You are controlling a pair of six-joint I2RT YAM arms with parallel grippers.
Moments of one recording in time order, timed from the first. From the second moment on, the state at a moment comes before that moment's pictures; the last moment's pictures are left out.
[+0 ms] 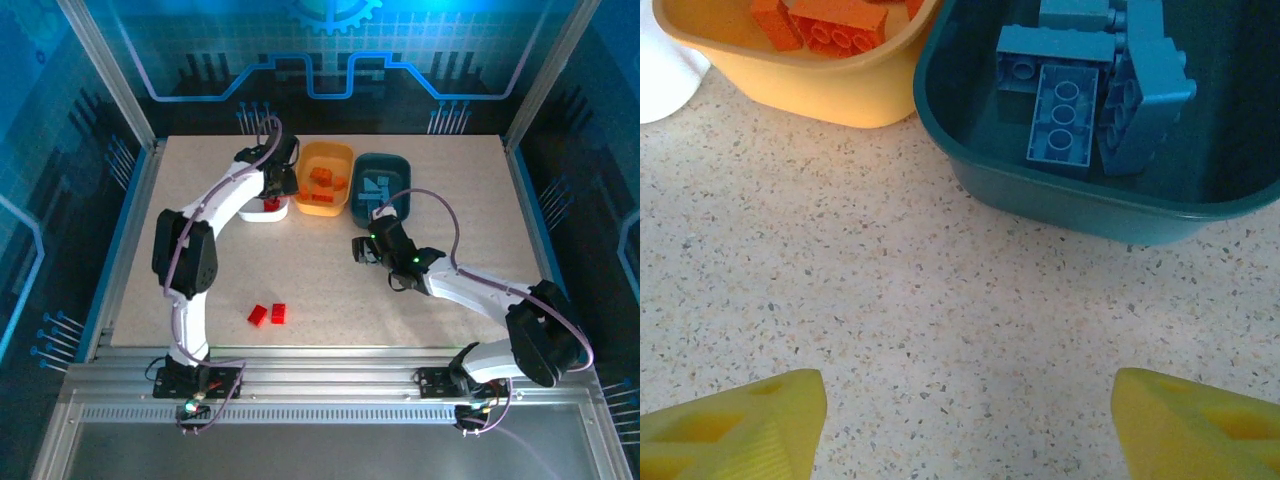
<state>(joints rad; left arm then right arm) -0.33 2.06 1.81 -0.84 -0.17 -0.56 0.65 1.38 0.77 -0.17 0.31 0.41</state>
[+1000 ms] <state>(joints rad) -0.45 1.39 1.13 -0.87 -0.15 -0.67 0.65 1.37 0.77 -0.17 0.28 0.41</state>
